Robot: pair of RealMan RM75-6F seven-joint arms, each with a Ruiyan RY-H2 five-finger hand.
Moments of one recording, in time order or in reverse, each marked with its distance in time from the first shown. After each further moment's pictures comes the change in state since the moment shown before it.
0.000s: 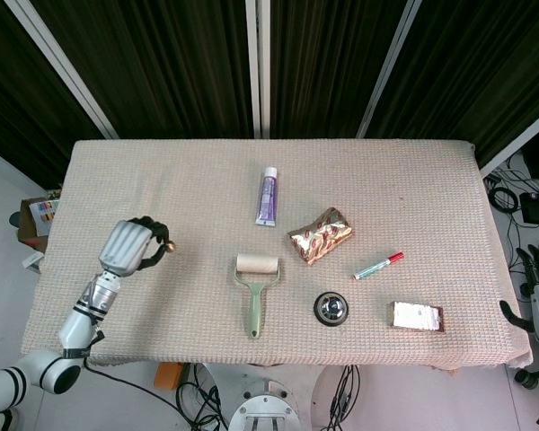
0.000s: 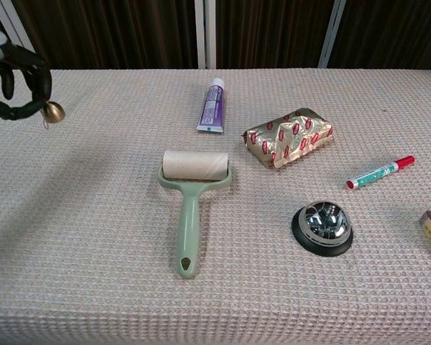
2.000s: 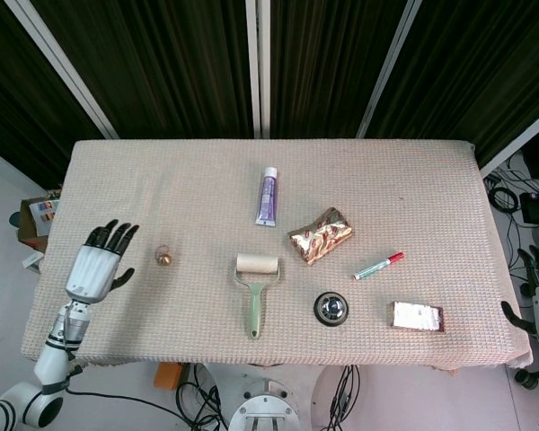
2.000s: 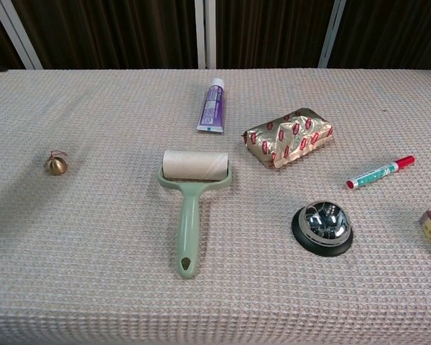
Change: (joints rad) left arm 0.178 -0.039 0.100 0.175 0.071 0.334 0.139; right arm -0.010 -0.019 -0.008 0.060 -0.044 0.036 0.040
